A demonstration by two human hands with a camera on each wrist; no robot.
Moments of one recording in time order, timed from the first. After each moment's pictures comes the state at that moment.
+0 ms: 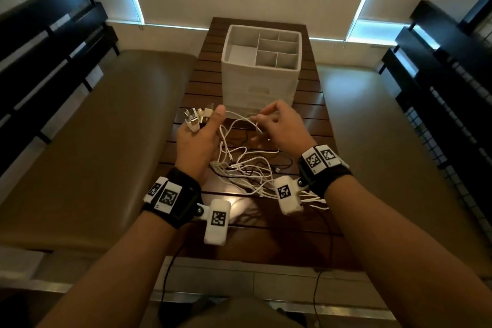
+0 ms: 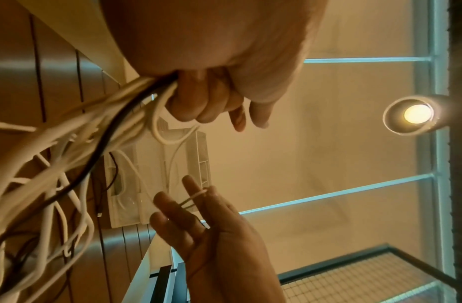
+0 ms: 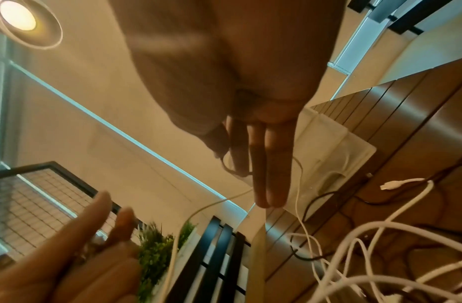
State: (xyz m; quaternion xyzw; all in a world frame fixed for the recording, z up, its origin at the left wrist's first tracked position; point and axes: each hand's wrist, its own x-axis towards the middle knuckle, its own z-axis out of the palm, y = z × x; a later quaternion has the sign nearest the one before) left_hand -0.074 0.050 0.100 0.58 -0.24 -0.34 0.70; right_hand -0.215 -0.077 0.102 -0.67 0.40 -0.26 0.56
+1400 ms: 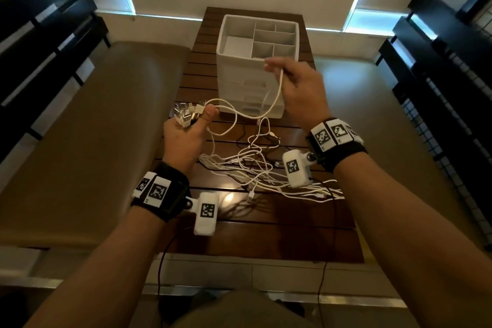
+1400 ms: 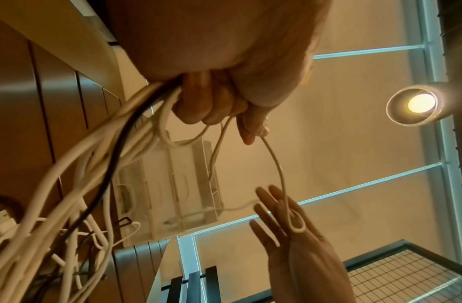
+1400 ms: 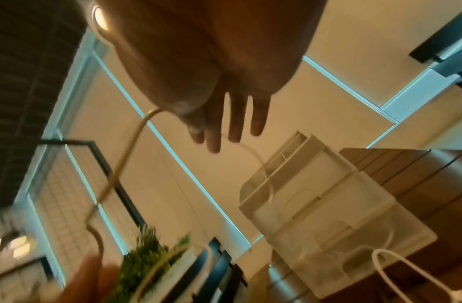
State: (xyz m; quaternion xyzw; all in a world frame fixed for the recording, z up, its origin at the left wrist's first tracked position) left_hand -0.043 0.040 0.070 0.59 -0.29 -0.29 0.69; right_hand -0.225 -0.122 0.128 -0.81 0.31 -0.42 0.27
